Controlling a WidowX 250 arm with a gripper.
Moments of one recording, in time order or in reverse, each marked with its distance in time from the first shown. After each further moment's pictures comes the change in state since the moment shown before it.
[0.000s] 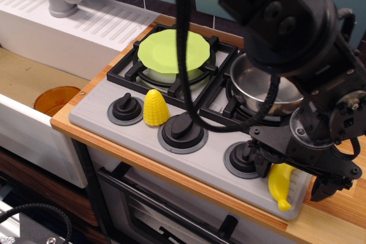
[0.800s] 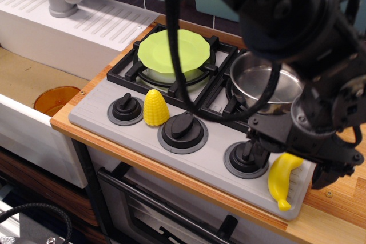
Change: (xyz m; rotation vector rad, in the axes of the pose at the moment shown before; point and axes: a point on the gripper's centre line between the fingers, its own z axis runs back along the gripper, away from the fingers) arm 0.001 -0.002 0.009 0.007 -0.025 0.030
